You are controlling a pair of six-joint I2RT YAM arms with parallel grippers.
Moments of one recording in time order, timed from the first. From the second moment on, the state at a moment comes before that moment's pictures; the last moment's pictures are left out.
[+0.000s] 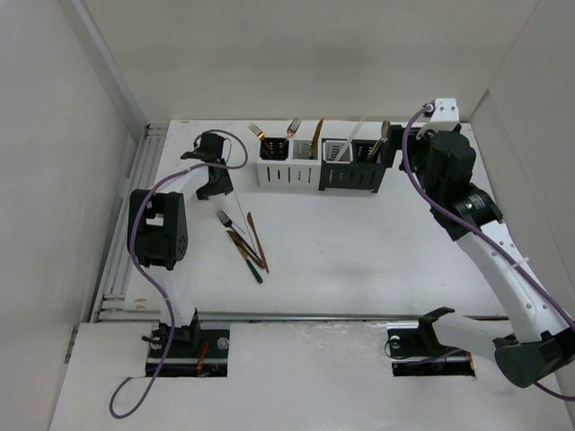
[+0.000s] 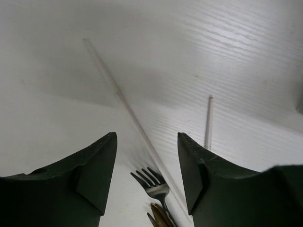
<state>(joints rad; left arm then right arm) -0.15 1.92 1.42 -0.59 -0.22 -0.40 0.39 1.11 1.27 -0.33 0.37 0.09</state>
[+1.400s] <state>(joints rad) -0.02 2.13 1.67 -0.62 0.13 -0.34 0.42 1.09 1.29 -0.32 0.41 0.15</state>
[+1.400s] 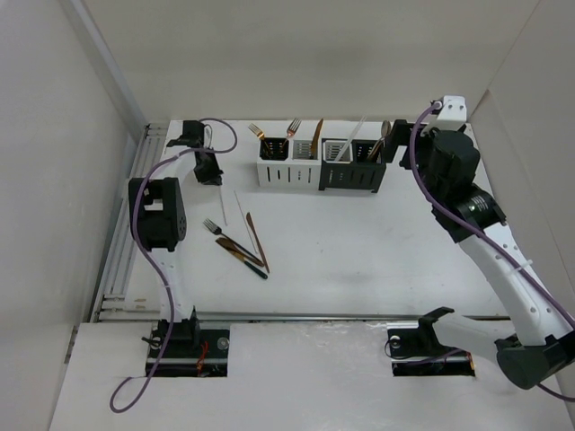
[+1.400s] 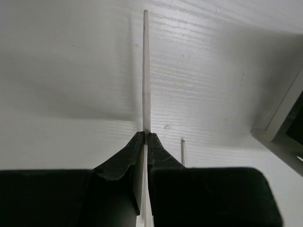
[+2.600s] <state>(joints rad) -0.68 1.98 2.01 0.02 0.01 0.07 0.35 0.89 1.18 -0.23 0.46 0.08</state>
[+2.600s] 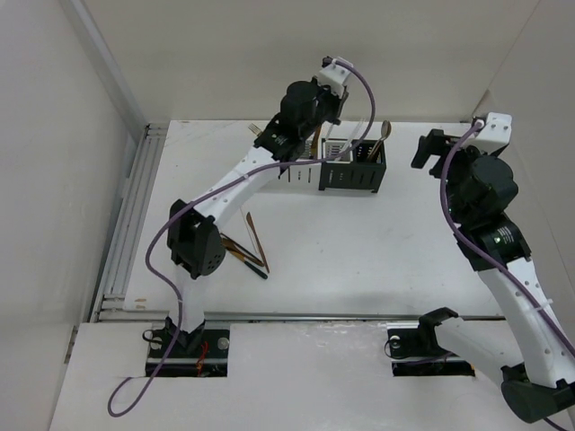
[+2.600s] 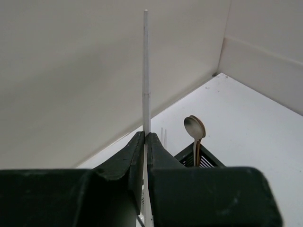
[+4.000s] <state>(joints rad) -0.36 1.74 1.63 -0.48 -0.25 -0.31 0.35 0.96 1.16 -0.25 0.32 0.02</state>
